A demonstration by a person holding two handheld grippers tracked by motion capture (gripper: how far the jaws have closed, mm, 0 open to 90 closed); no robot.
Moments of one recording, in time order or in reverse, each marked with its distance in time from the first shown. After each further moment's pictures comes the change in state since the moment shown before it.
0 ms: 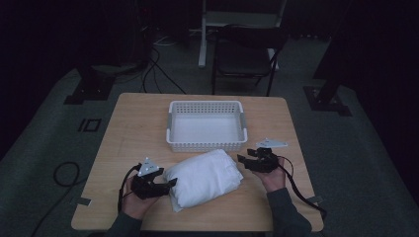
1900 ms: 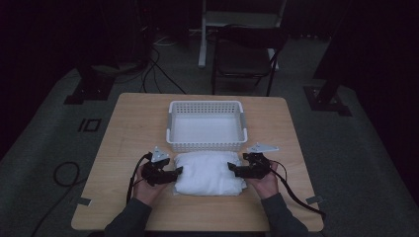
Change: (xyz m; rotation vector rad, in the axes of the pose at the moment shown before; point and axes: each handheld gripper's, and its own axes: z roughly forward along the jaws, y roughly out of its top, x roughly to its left) left arm 0.011 0.029 0.037 0.007 0.055 -0.015; right arm 0.032 -0.002 0.004 0.040 0.030 -0.013
